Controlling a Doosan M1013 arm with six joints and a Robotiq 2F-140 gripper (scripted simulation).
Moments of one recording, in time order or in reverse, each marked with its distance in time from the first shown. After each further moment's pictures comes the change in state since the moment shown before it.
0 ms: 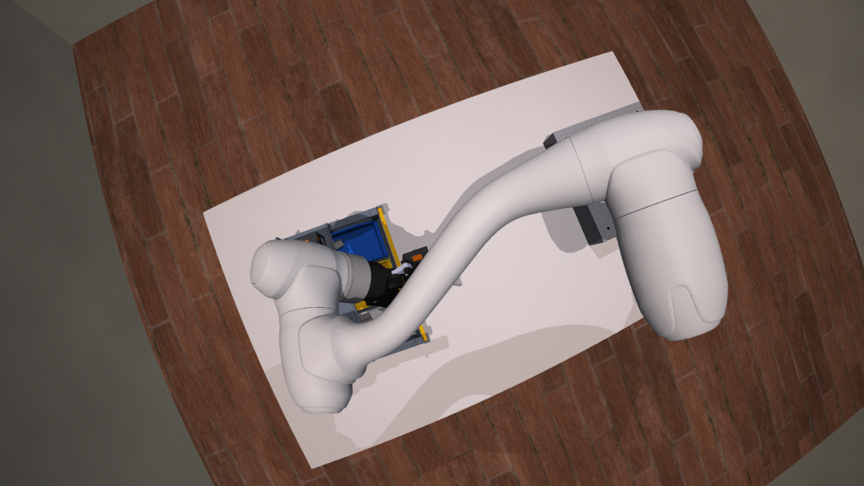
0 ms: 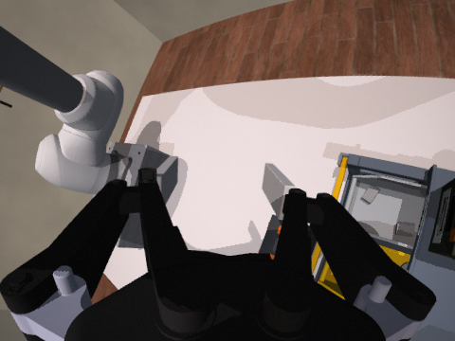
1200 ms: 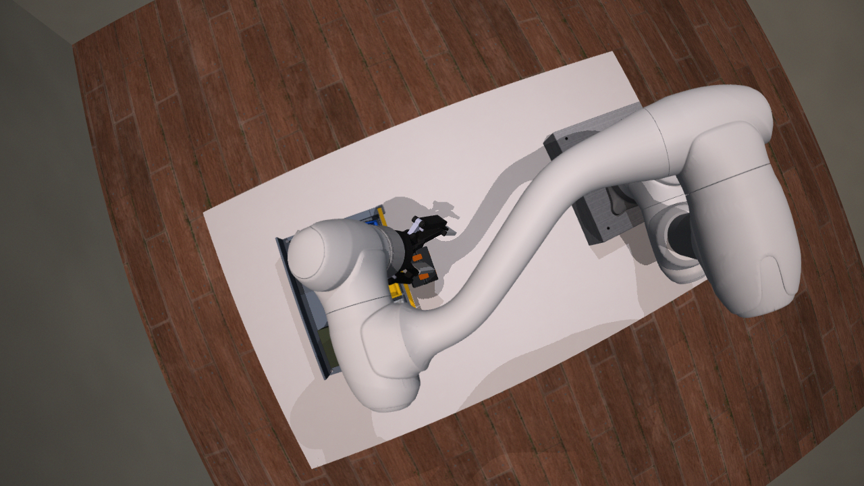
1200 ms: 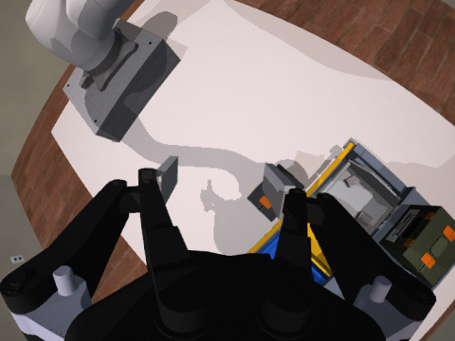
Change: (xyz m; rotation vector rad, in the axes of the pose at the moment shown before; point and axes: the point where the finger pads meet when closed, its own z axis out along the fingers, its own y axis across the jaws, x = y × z) arm -0.062 -0.055 -0.029 -0.127 -0.364 -0.413
